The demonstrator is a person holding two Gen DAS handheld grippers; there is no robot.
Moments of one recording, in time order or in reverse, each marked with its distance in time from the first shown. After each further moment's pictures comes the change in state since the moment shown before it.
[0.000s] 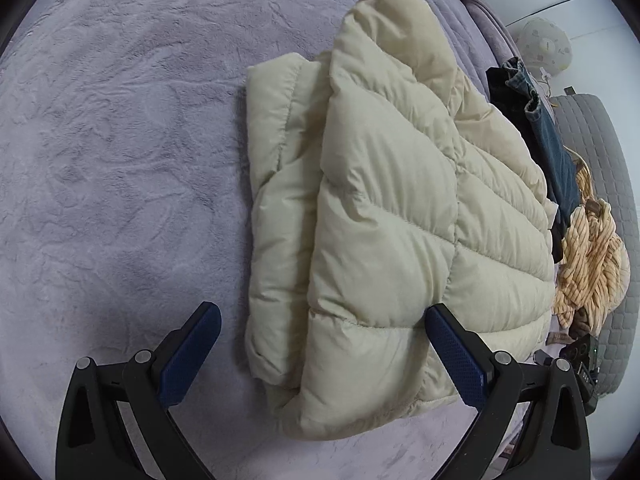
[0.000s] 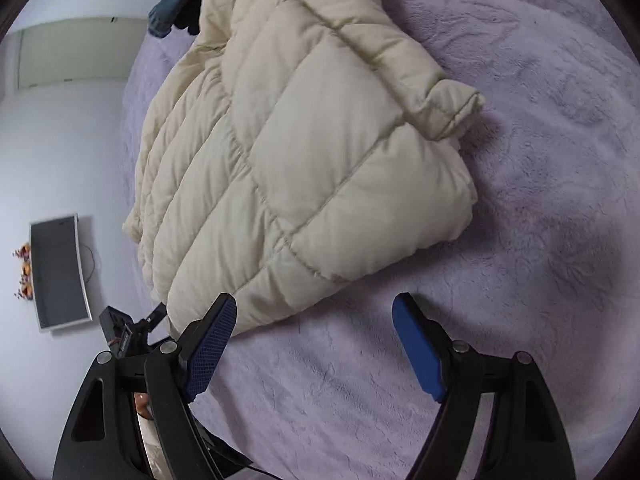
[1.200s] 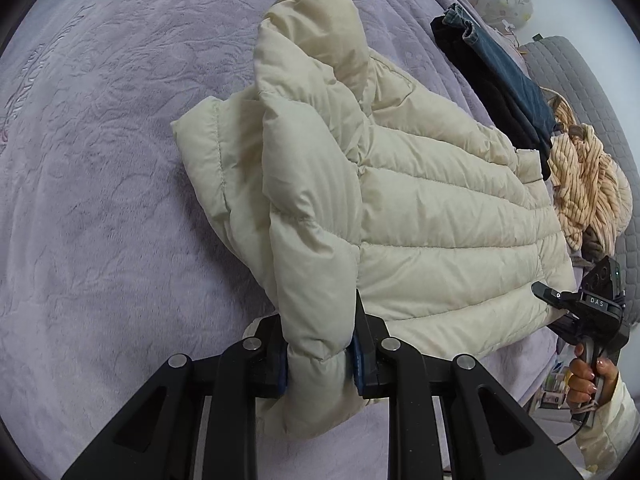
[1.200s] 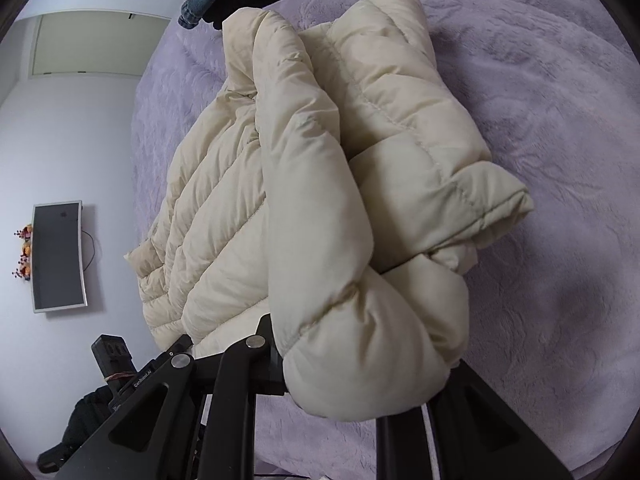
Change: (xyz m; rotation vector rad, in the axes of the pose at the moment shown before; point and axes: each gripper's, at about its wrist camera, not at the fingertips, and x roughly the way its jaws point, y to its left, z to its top) left arm -0.050 -0.022 -0.115 0.185 0.004 0.057; right arm -0.023 0.013 -0.044 -0.066 -0.027 -0.015
